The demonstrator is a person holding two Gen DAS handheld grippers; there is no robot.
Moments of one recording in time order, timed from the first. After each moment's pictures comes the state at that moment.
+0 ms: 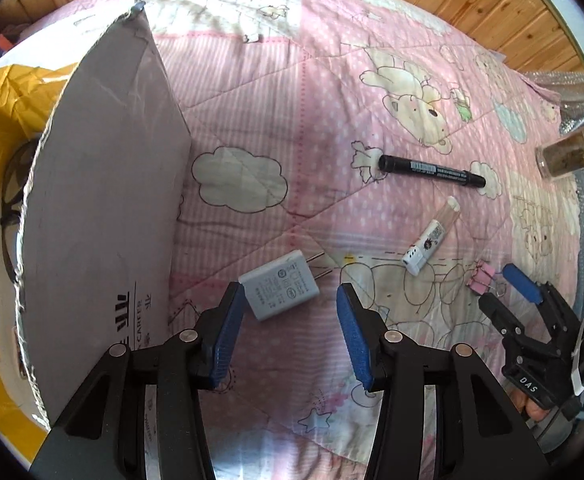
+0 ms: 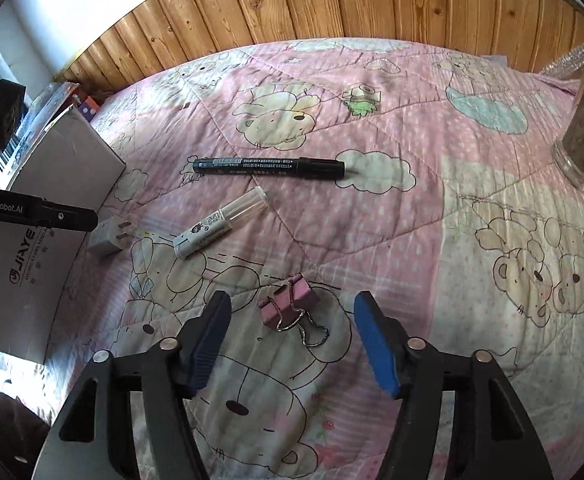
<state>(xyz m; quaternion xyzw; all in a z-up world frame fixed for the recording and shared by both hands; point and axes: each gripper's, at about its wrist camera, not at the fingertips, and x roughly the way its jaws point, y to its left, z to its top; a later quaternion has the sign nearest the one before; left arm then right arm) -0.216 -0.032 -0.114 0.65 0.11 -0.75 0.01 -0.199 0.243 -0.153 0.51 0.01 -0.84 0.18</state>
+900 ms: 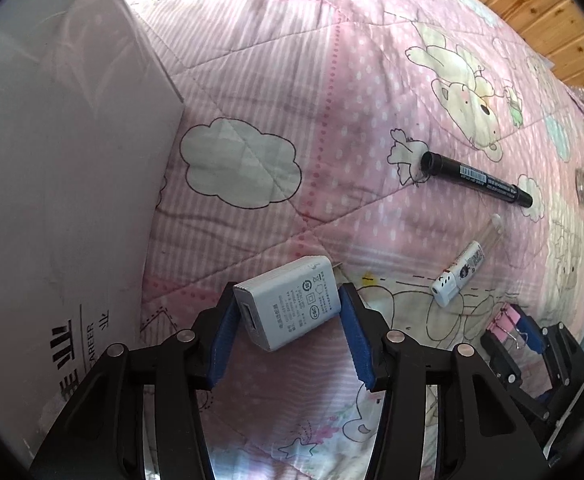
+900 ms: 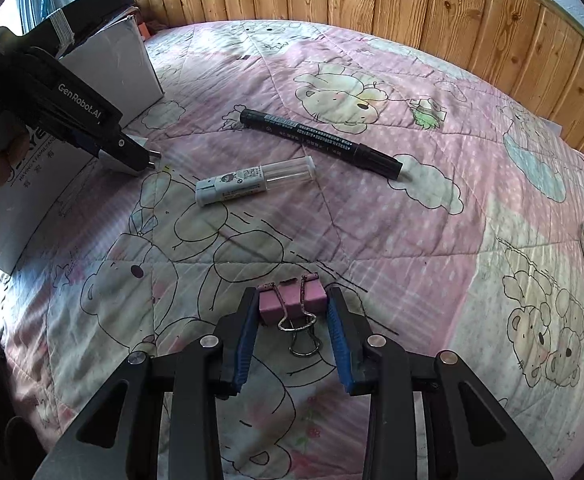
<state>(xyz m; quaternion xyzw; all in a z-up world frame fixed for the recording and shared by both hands) -0.241 -0.034 -0.145 0.68 0.13 -0.72 0.06 -0.192 0.219 -0.166 0.50 0.12 -0.82 0.24</state>
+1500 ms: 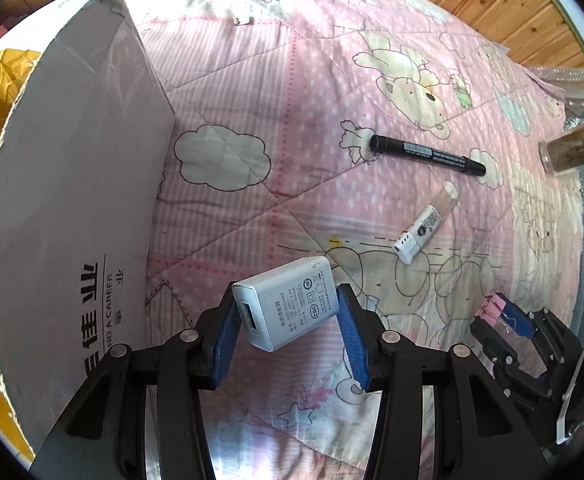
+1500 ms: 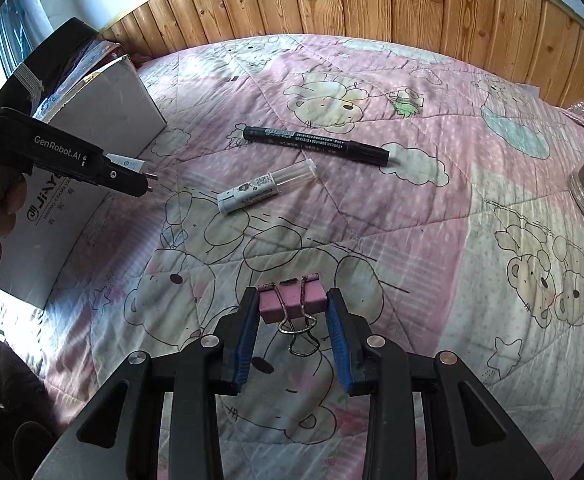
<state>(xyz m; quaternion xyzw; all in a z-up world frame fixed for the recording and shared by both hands) -0.212 -0.039 -0.105 0.66 0.12 -0.74 0.02 -0.169 0.227 -0.145 0.51 0.04 -0.83 0.22</state>
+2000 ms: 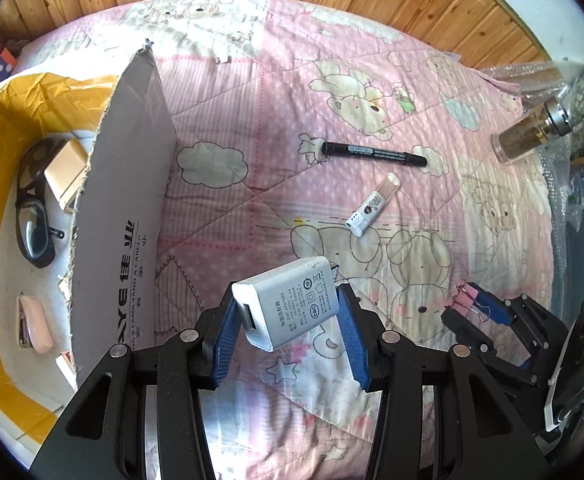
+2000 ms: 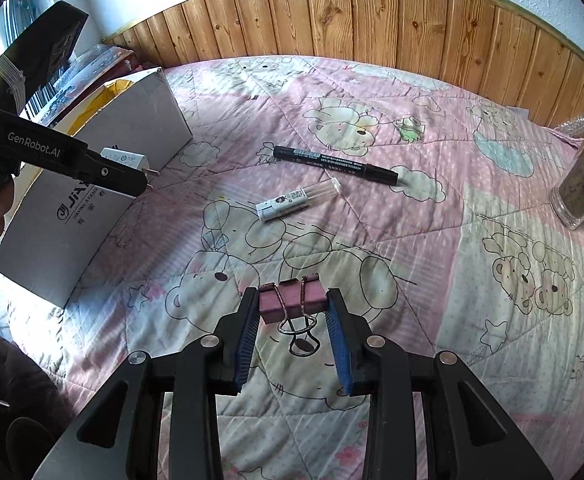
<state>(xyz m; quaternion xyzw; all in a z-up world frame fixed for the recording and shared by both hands) -0.173 -0.011 -0.062 0.61 0.12 -0.78 -0.03 -0.136 0.209 -0.108 0.48 0.06 -0.85 0.21</state>
